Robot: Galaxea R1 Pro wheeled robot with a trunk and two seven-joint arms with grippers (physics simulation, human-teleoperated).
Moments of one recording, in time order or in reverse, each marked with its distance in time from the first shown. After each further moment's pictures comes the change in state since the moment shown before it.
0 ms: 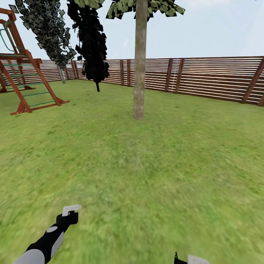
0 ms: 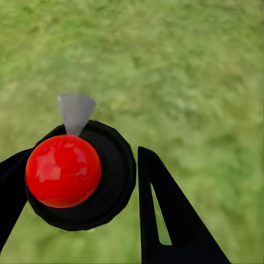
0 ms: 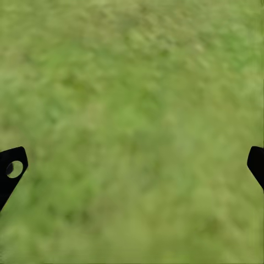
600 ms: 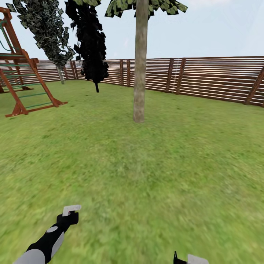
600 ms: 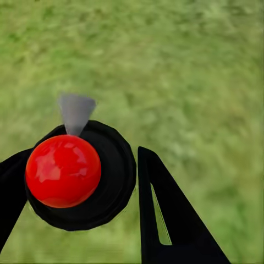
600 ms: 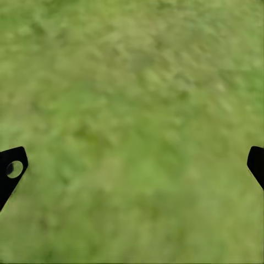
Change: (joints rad) left arm 0.000 -0.002 -0.001 0.001 0.000 0.001 0.001; right arm 0.000 0.005 -0.001 -0.005 -0.003 0.000 0.002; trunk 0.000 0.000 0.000
